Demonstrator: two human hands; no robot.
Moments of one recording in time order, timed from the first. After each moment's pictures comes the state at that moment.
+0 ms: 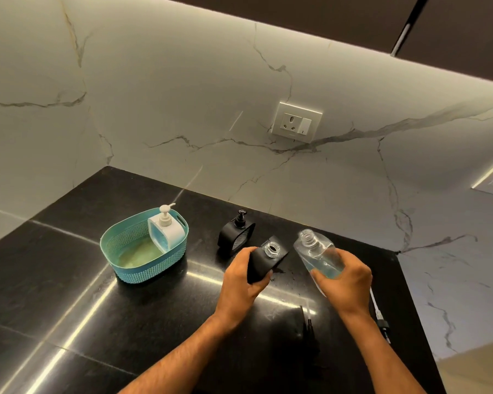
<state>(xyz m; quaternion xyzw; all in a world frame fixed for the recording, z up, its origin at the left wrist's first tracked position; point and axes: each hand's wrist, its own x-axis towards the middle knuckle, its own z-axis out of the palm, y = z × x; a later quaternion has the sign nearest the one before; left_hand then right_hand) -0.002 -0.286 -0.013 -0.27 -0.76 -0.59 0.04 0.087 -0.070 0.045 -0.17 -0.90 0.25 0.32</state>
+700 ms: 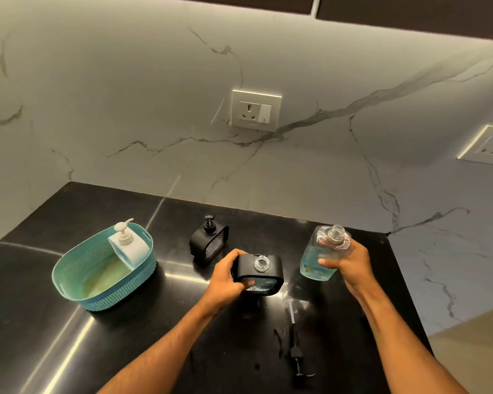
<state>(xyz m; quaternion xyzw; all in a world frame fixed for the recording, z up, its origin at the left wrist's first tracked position) -0.054 -0.232 -0.045 -0.24 -0.73 -0.61 -0.18 0.063 0.065 0.000 -0.23 -0.70 0.64 0.20</state>
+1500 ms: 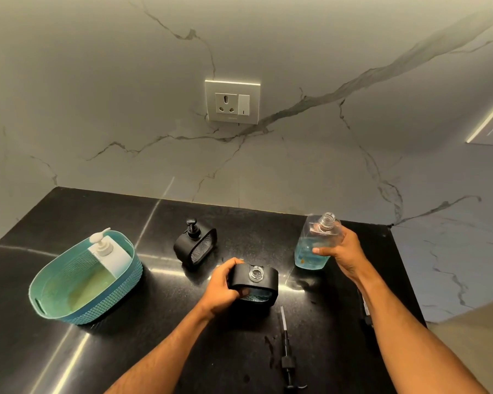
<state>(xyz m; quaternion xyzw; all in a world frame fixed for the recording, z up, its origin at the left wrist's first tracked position) -0.065 -0.203 -0.075 -0.22 -0.72 -0.61 -0.24 0.025 0.124 -0.031 -0.21 -0.67 0.70 0.12</state>
